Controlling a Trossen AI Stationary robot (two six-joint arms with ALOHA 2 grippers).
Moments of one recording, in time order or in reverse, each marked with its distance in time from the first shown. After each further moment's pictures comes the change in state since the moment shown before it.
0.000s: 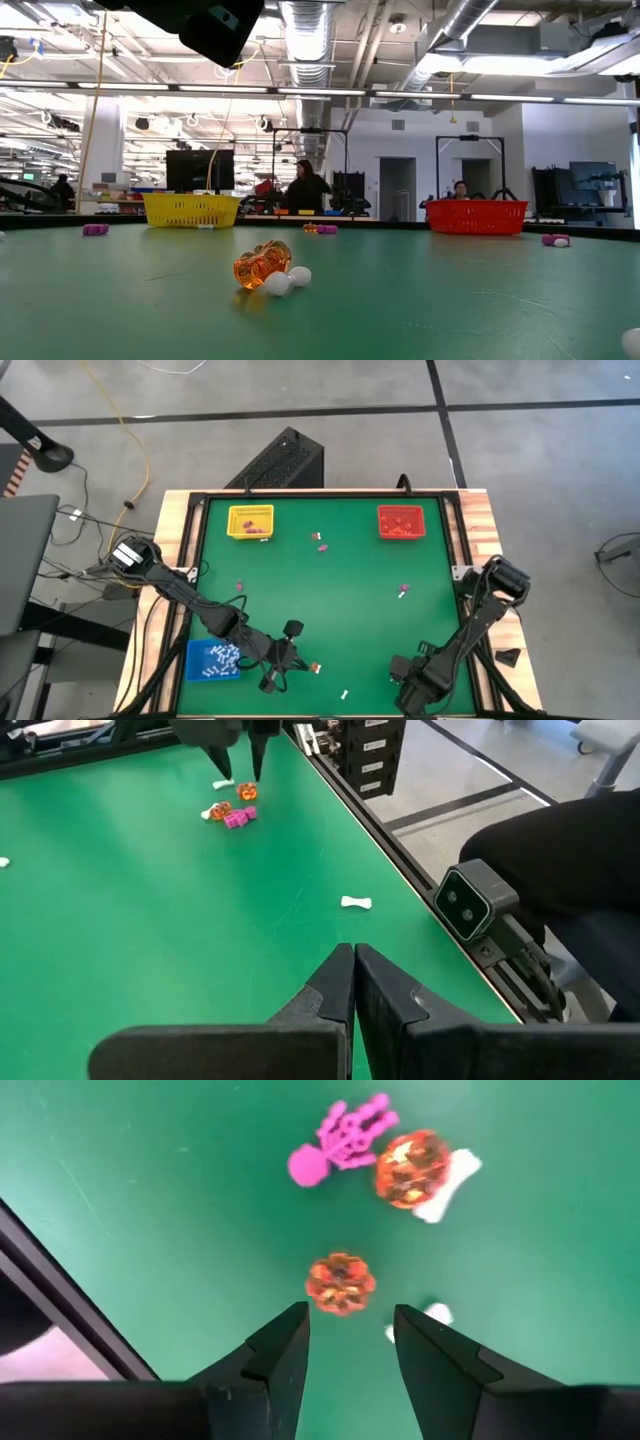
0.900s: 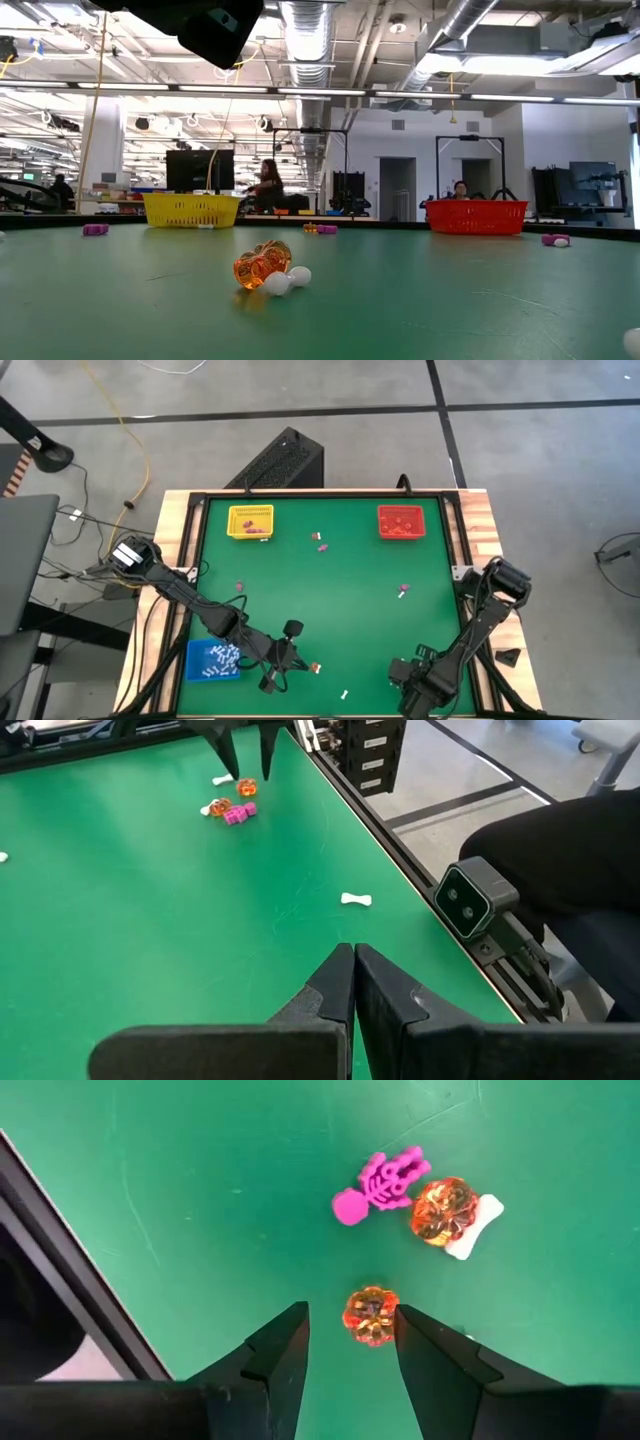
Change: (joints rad) left arm 0.000 0.000 0.000 -0.006 0.000 -0.007; right arm 0.028 0.006 0.022 0.032 0.112 0.024
